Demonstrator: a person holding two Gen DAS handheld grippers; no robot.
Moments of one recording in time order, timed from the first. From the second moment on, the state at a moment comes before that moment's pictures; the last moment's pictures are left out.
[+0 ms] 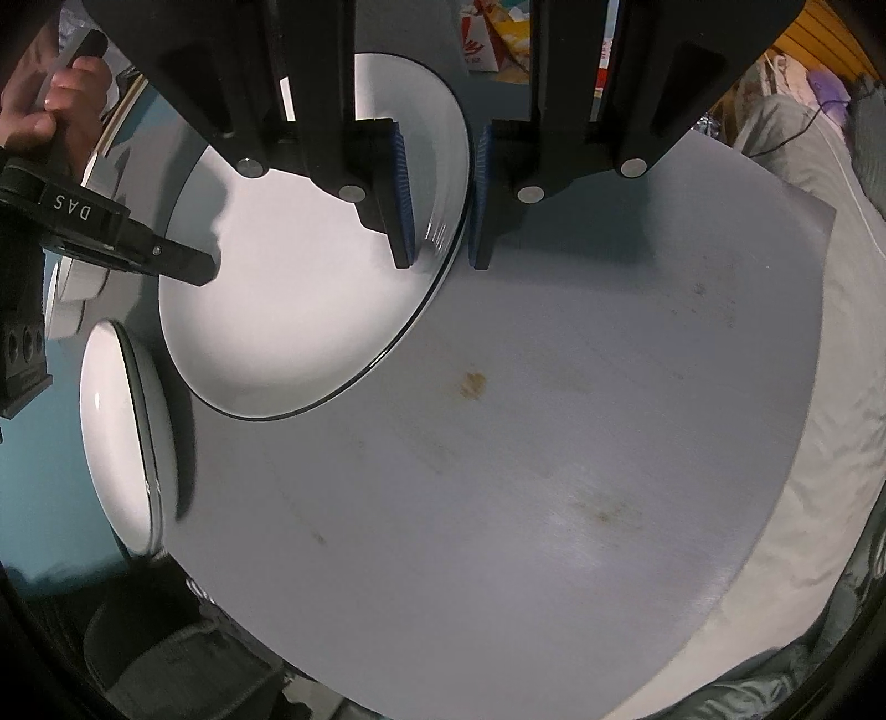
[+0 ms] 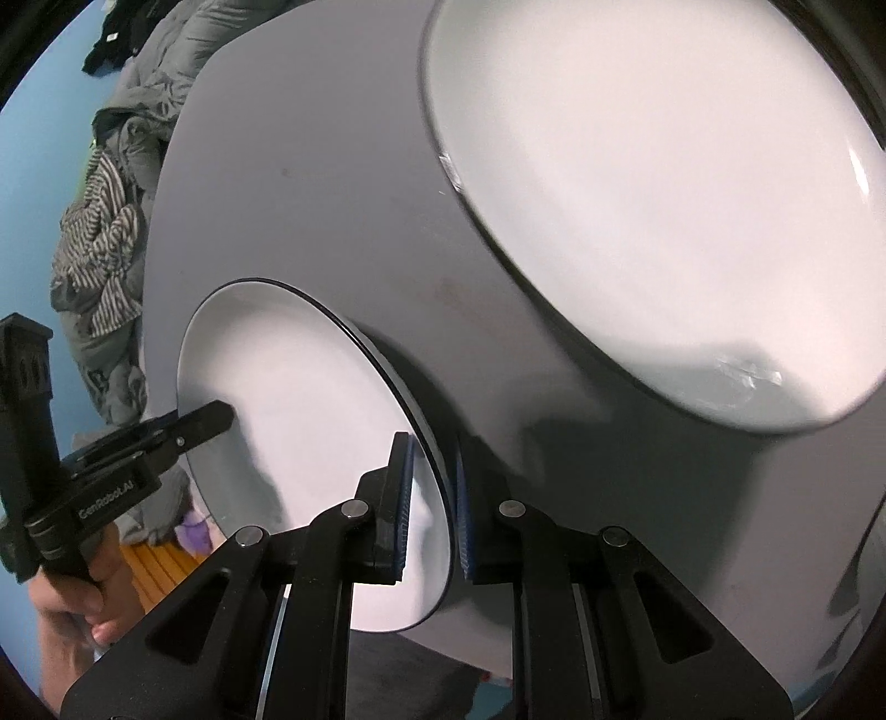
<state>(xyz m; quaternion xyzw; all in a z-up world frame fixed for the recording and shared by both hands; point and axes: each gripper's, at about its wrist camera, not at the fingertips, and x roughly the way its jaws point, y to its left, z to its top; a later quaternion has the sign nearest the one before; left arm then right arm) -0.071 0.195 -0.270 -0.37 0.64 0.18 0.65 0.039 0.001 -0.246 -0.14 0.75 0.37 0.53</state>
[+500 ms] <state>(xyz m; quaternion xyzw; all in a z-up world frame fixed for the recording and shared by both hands) -0.083 0.198 -0.281 -0.39 0.64 0.16 0.65 0.022 0.007 -0.249 -0.13 0.74 0.36 0.55</state>
